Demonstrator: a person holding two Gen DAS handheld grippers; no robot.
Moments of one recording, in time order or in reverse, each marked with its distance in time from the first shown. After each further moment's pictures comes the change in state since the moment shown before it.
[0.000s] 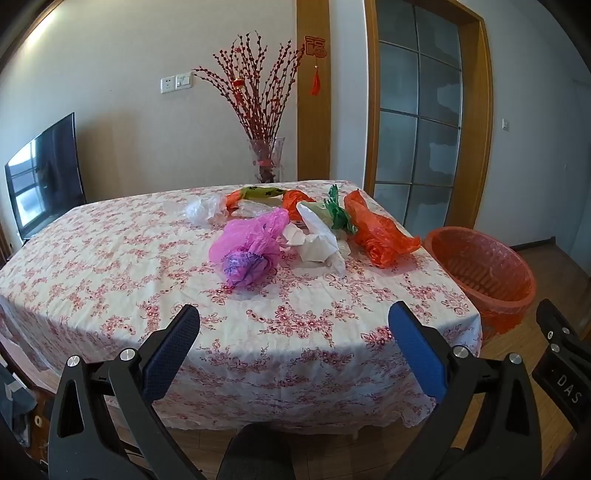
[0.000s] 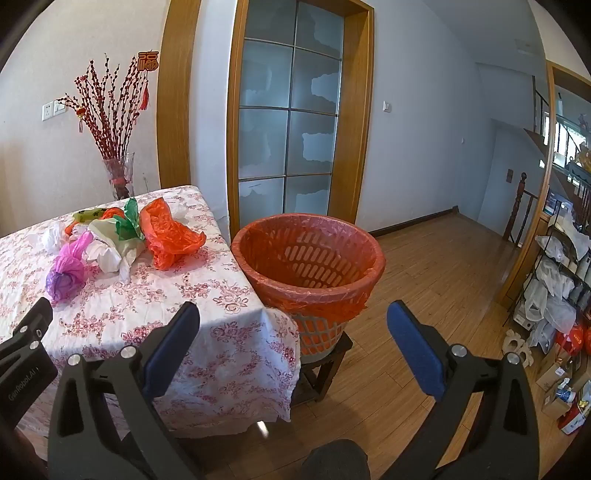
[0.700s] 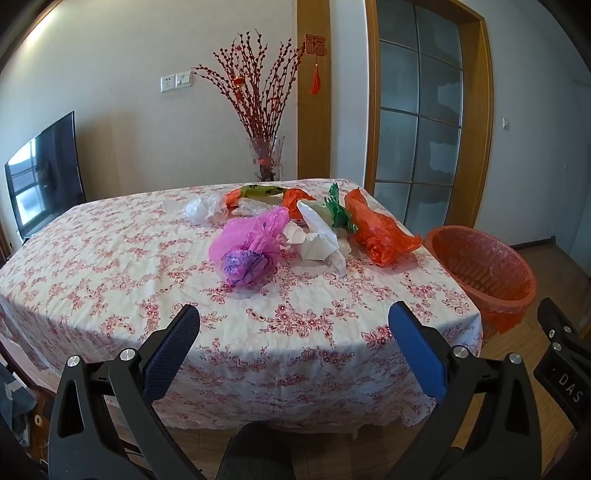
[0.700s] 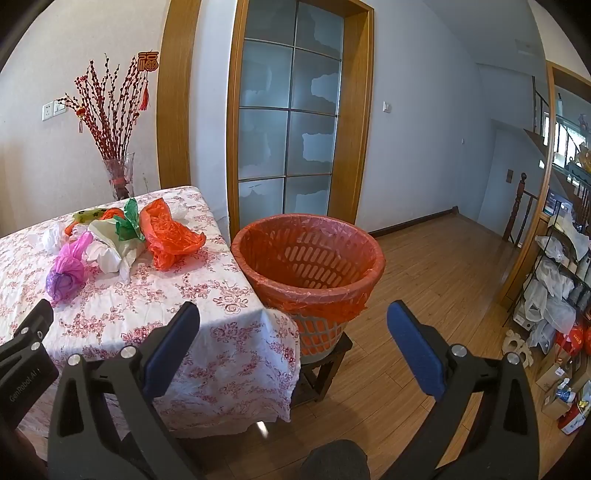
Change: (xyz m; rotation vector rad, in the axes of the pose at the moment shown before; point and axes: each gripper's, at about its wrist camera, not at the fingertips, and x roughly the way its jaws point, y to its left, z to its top) left arm 0.000 0.000 0.000 -0.002 0.004 -0.002; right arm 0.000 0.000 0.001 0.002 -0.001 0.001
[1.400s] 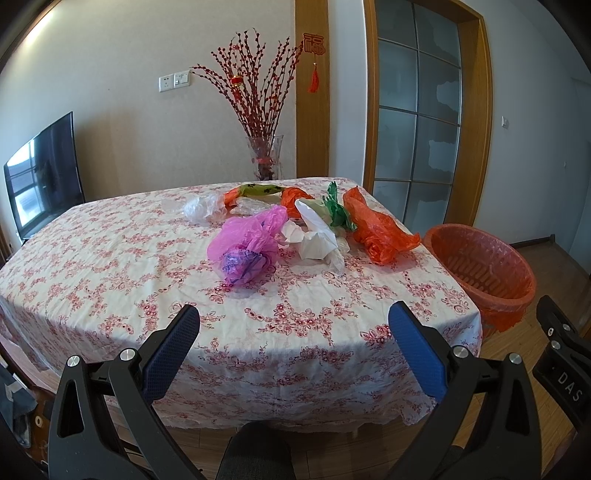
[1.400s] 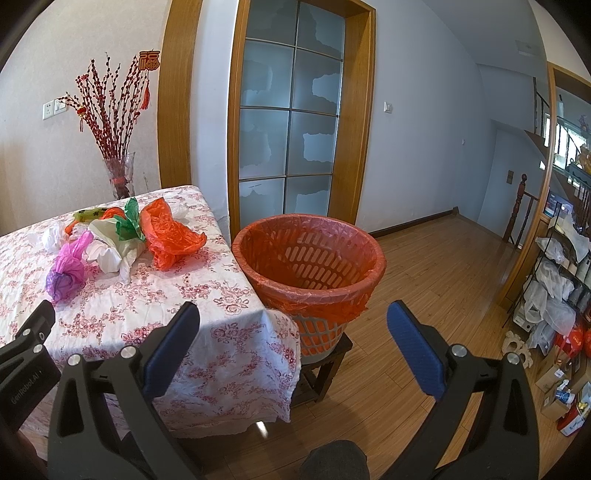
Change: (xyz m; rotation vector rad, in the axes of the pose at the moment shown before) left arm 0.000 0.000 0.000 0.000 0.003 0.000; right arm 0.000 0.001 0.001 -0.001 0.000 0.000
